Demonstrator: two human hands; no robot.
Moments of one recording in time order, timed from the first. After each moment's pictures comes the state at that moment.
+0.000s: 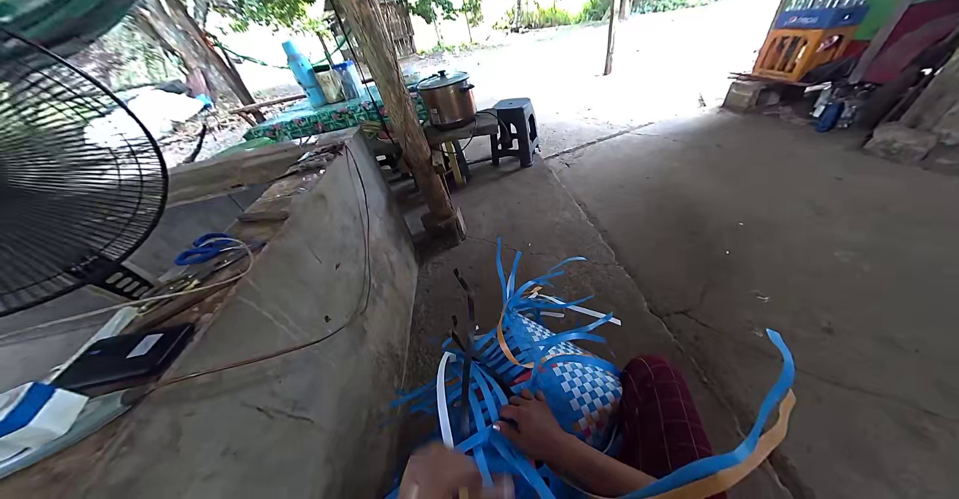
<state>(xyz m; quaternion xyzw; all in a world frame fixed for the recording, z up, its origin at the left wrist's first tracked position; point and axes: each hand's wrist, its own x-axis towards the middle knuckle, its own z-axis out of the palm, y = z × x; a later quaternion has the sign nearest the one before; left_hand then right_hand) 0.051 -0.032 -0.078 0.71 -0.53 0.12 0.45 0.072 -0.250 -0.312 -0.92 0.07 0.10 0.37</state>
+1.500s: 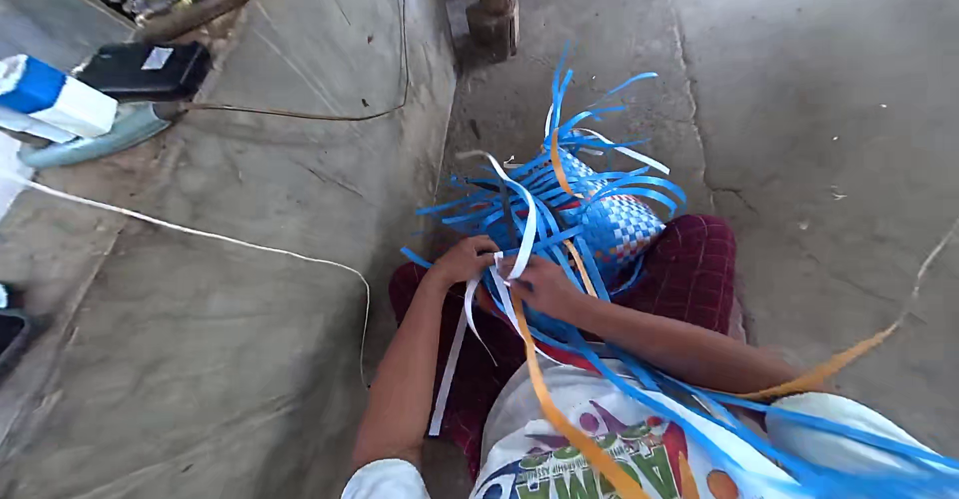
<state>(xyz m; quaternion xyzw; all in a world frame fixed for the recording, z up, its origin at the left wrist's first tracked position) 0.177 -0.017 -0.256 0.79 -0.31 -0.40 0.34 0.028 -0.178 -0.291 -0.87 -0.09 -0.07 0.48</state>
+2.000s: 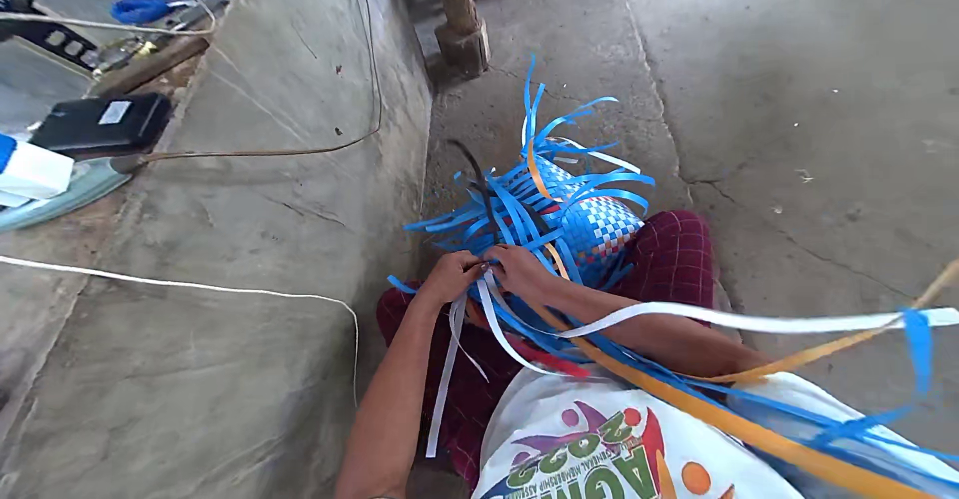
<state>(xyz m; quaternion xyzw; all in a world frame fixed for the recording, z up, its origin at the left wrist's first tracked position) 0.178 -0.024 -0.257 0.82 -0.34 -0.34 0.30 0.077 -0.191 -0.259 -0.89 0.01 0.13 0.44</state>
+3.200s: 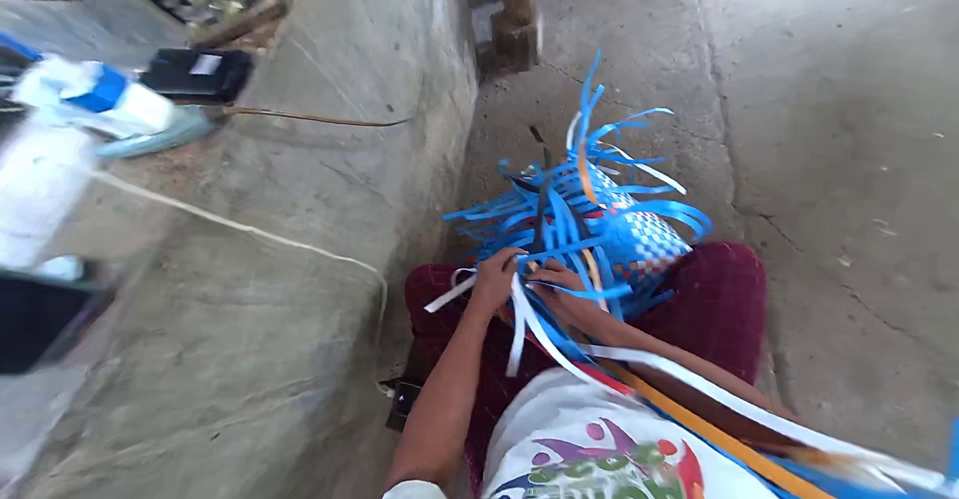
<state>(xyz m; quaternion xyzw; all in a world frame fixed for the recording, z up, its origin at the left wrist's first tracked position) 0.126 -0.042 -0.288 0.83 -0.21 -0.22 0.46 0.026 -0.197 -0.321 -0.81 0.00 -0.08 0.58</state>
